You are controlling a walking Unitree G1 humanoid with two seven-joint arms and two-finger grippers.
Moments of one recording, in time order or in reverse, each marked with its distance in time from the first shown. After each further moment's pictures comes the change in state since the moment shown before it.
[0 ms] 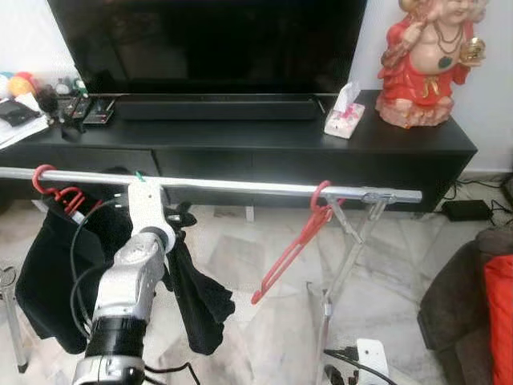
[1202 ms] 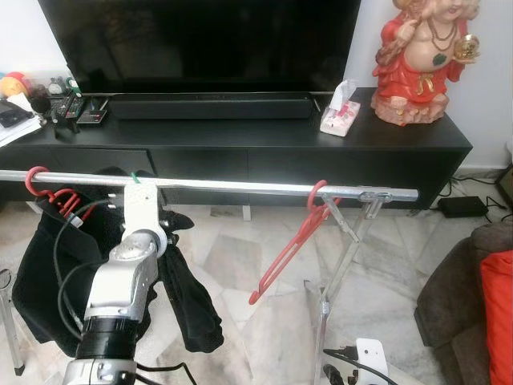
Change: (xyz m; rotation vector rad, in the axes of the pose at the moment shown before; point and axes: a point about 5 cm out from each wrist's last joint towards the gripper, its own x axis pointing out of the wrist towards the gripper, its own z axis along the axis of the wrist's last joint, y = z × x) left arm -0.012 0.002 -0.016 0.165 0.140 -0.016; right arm 0.000 0.001 0.001 -0.002 -0.001 0.010
